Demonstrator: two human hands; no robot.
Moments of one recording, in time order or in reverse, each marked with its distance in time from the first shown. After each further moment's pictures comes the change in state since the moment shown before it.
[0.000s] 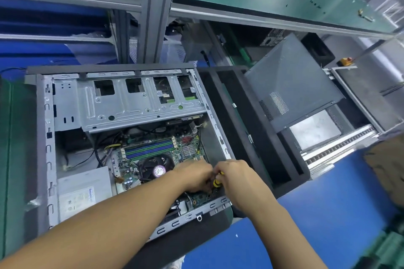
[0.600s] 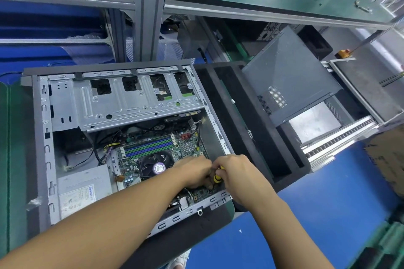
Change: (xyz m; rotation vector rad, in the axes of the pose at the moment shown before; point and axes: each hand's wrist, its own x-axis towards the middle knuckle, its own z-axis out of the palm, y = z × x) left_hand 0.006 -0.003 0.006 -0.043 0.007 -0.016; right_hand -0.003 0.000 -0.001 0.040 0.009 -0.004
